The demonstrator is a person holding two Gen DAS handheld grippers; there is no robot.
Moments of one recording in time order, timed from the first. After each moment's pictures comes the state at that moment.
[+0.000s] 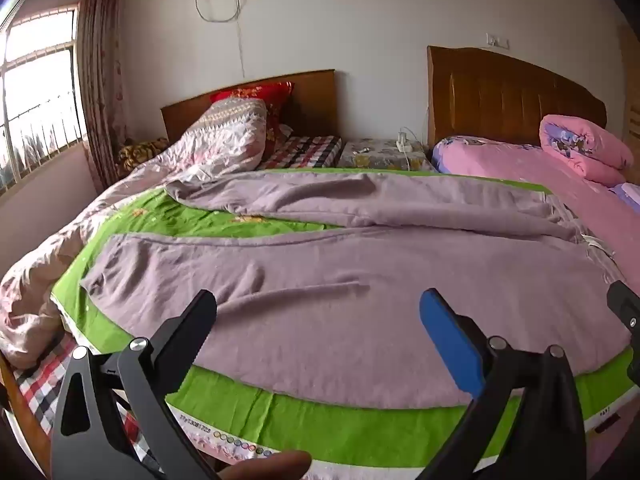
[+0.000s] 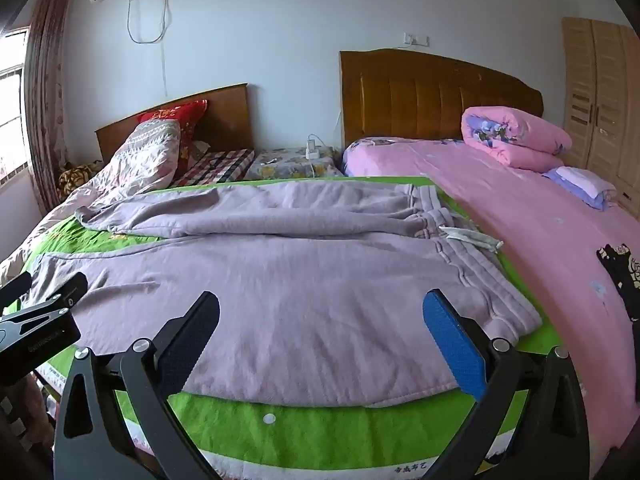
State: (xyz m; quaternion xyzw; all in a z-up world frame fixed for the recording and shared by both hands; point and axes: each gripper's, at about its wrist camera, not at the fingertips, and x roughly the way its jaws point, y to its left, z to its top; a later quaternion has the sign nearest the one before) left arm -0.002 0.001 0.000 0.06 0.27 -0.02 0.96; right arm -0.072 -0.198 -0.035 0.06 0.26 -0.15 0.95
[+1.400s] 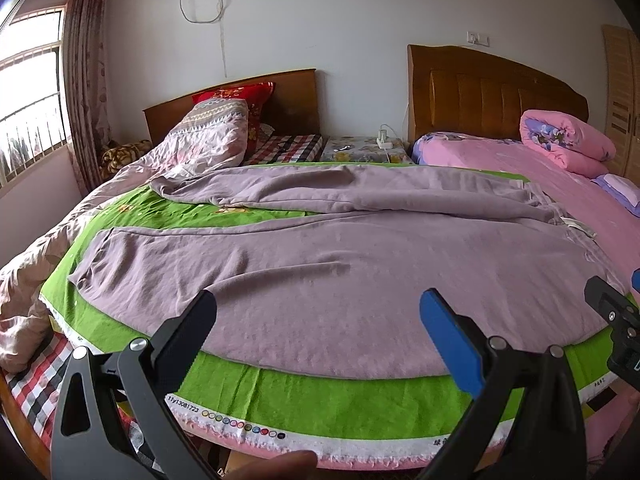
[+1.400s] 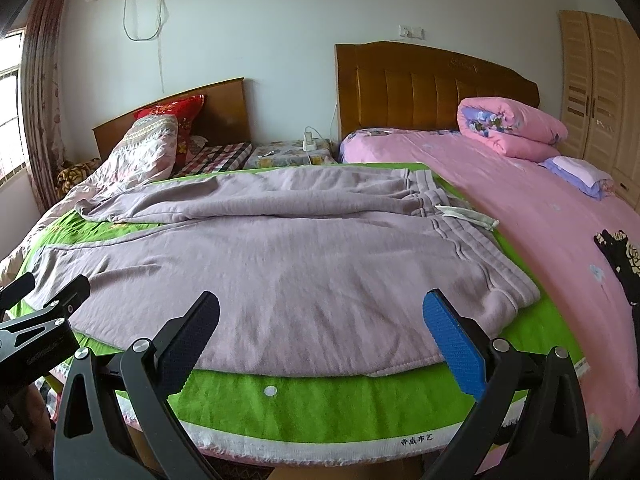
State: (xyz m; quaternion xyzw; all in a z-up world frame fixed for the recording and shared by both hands) left arm -0.020 0.002 -0.015 0.06 0.28 -0.06 0.96; right arm -0.087 -0.187 -0.051 0.06 0.27 -0.15 0.95
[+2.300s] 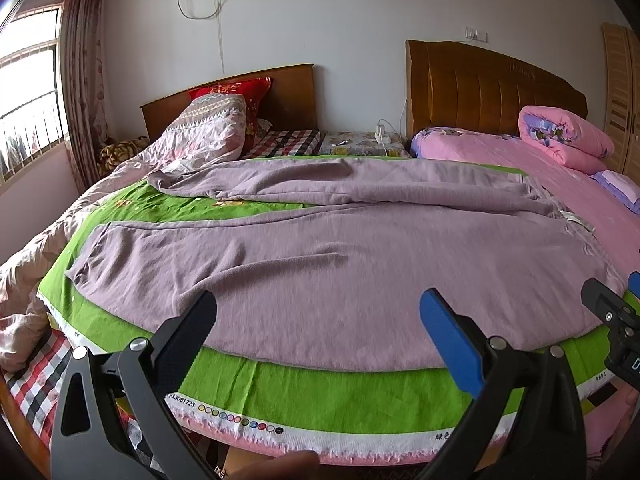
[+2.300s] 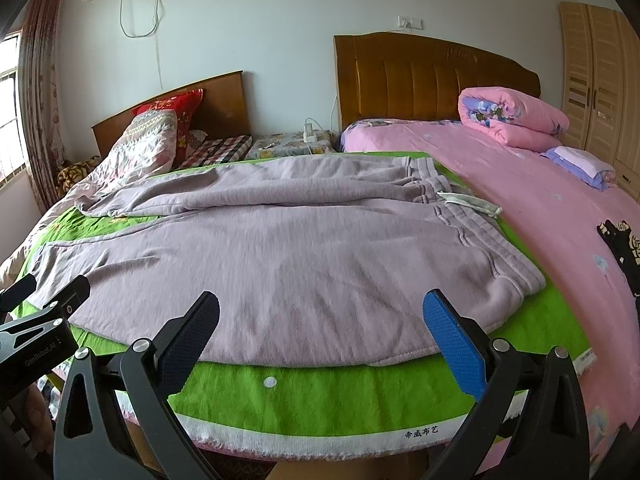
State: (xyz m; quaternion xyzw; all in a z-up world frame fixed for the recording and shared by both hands) left arm -0.020 0.001 -0.021 0.06 0.29 -0.06 0.95; right arm -0.086 -0.190 -0.060 0.07 0.28 -0.15 0.95
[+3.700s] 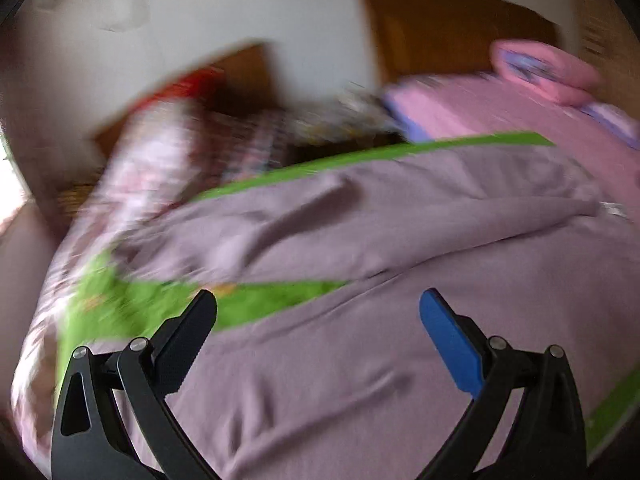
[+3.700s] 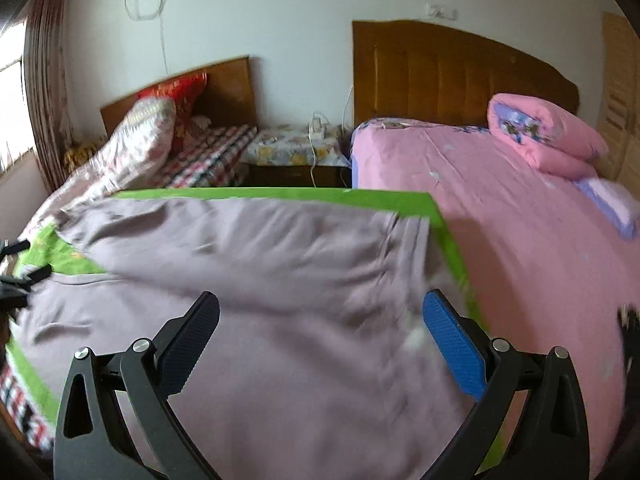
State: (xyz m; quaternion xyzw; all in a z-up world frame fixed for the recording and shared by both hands) left arm 0.198 -0.017 0.011 0.17 0.38 -0.17 0.89; right arm 0.071 -0.365 -0.003 0.04 0.34 -0.09 0.94
